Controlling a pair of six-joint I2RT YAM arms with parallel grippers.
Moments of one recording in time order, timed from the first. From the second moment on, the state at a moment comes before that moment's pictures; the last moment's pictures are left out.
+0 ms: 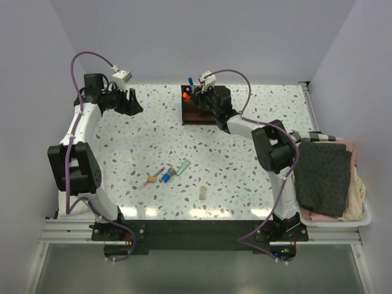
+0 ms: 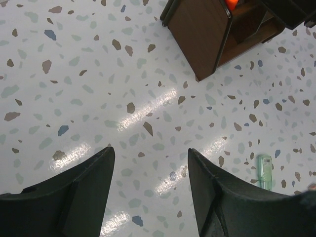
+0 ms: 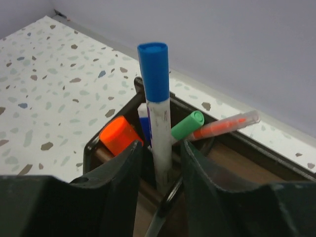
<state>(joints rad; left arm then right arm) 0.13 1.74 1.48 -0.52 0.68 0.27 0.49 2.20 1.54 0.61 -0.12 0.02</state>
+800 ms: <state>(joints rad) -0.26 1.54 1.21 -0.45 0.57 0.32 0.50 1.45 1.22 0.09 -0.13 -0.14</state>
